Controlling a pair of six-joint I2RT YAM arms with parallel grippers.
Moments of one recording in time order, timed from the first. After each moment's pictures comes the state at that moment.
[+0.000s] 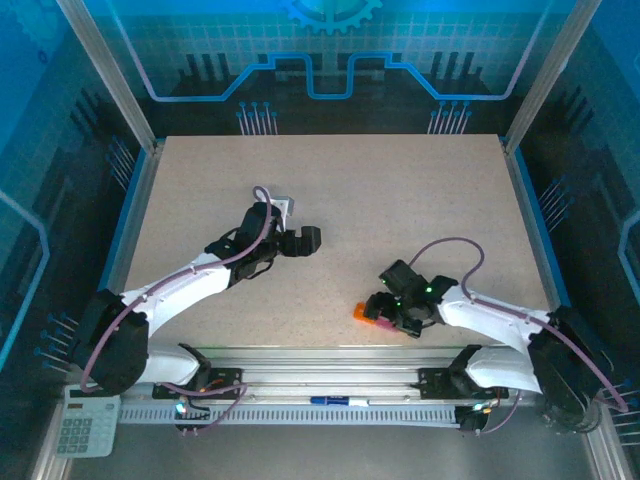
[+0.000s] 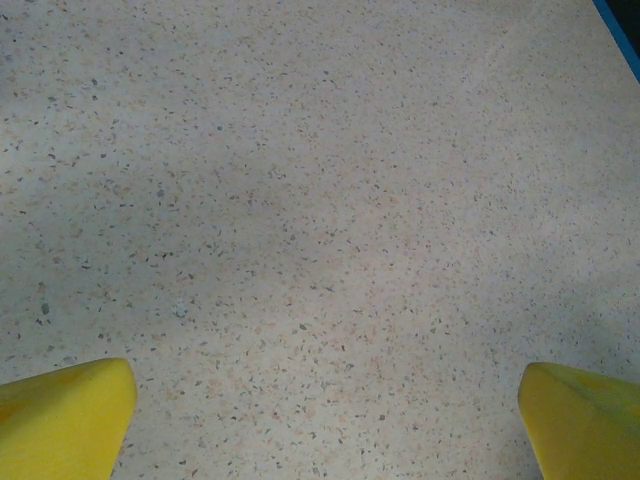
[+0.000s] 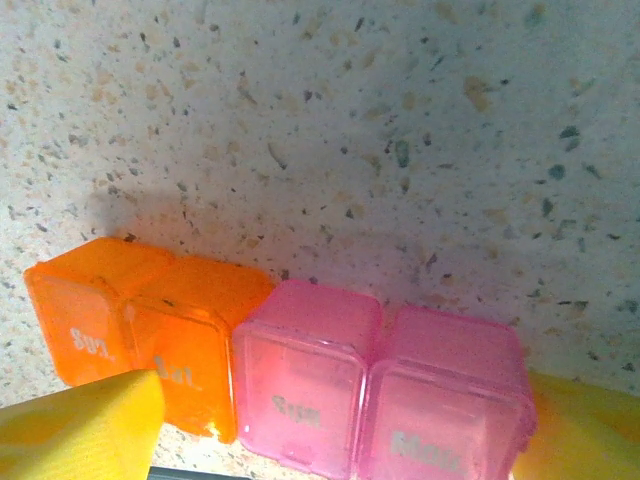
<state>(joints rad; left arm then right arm) -0.54 1.34 0.82 -0.12 0.03 -0.50 0.73 1.23 0.55 -0.60 -0.14 1.10</state>
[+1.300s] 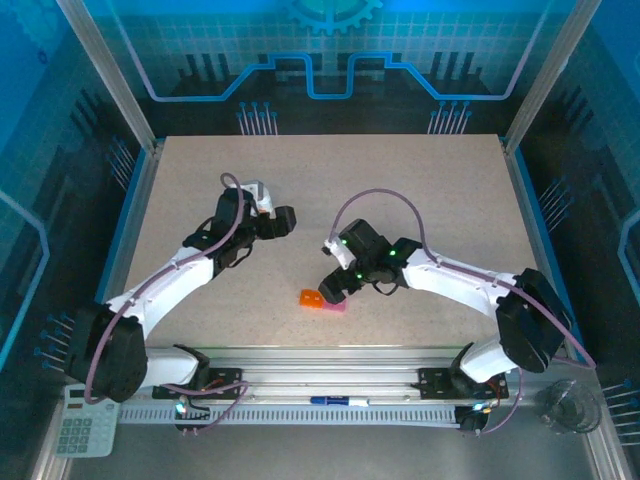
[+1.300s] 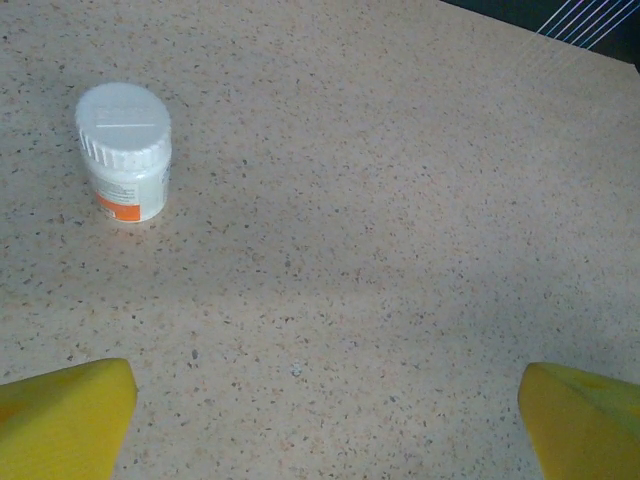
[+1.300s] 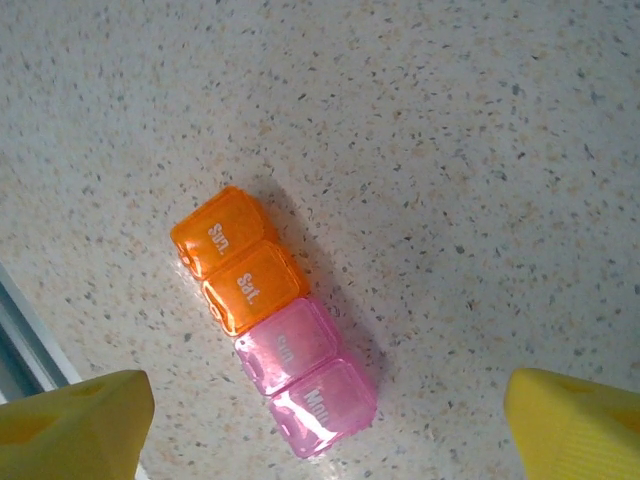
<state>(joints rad) -0.35 1.30 0.85 -0.16 0.03 -0.49 0.80 1.49 0.98 -0.53 -0.16 0.07</state>
